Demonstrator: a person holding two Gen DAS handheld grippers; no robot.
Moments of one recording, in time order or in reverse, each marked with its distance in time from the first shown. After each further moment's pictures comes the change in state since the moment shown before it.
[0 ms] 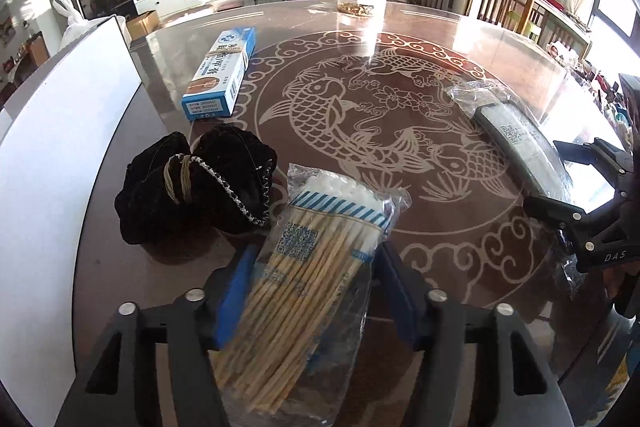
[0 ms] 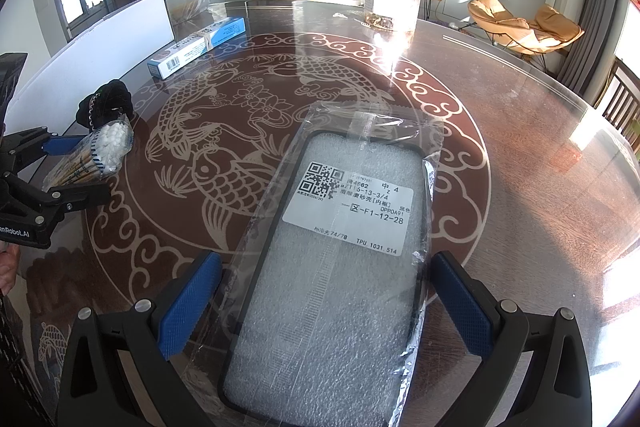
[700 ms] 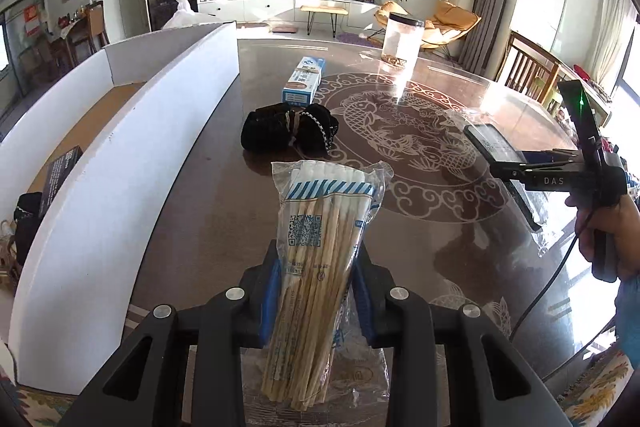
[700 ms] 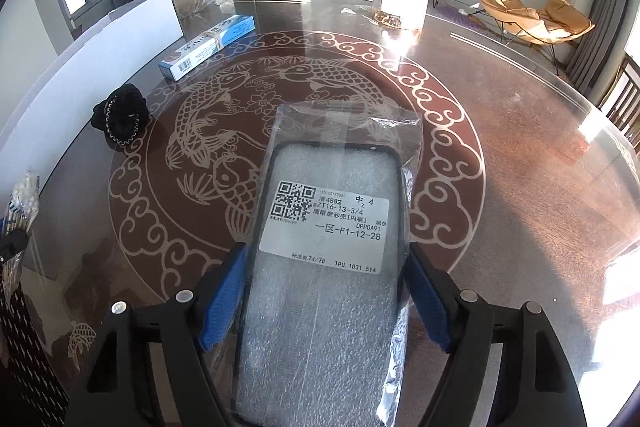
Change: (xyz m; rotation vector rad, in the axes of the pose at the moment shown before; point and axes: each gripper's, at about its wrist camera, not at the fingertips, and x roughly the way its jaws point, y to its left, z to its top) left arm -0.125 0.022 -0.091 -0.217 -0.154 0.040; right arm -0.027 0.004 0.019 -0.002 0.062 0.036
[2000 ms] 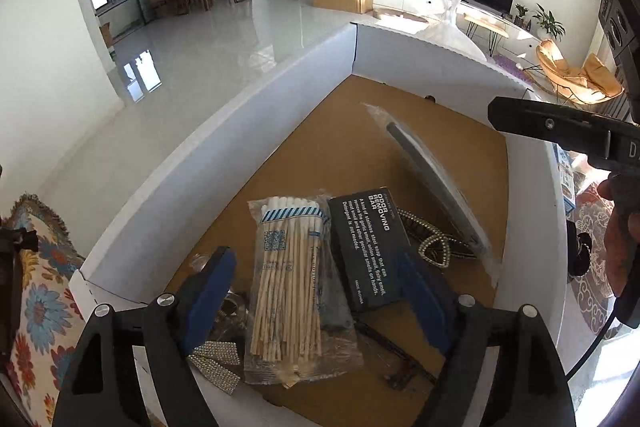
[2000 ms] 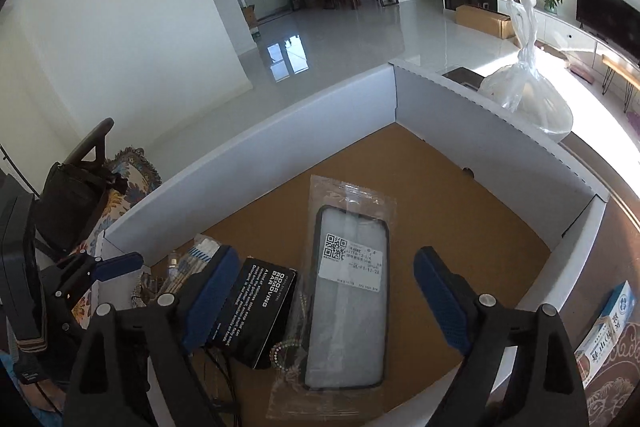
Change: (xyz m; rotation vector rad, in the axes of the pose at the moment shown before) left arm -0.012 0.270 0.071 -0.304 0.066 0.383; right arm 0.059 0.405 0.238 -0.353 -0.093 0.531
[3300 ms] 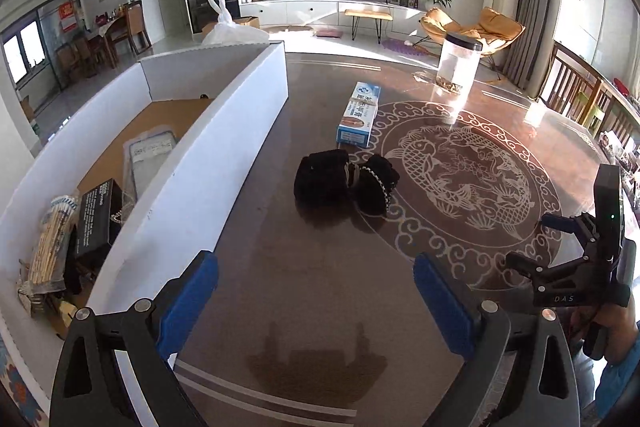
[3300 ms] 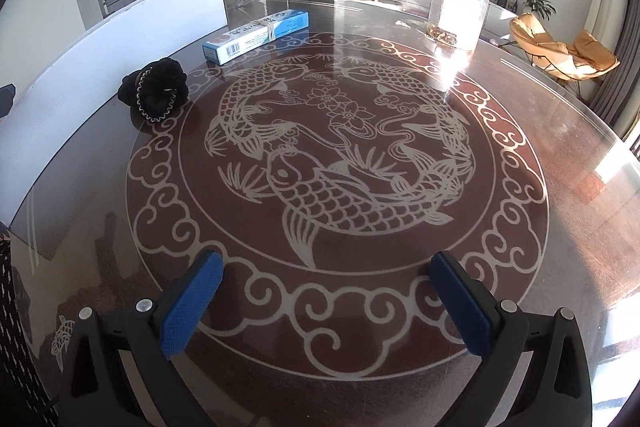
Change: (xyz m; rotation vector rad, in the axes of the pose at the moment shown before) left arm -0.041 -0.234 -0.094 0.258 -0.048 -0.231; right arm -0.210 -0.191 -0.338 0.223 0.055 -0.485
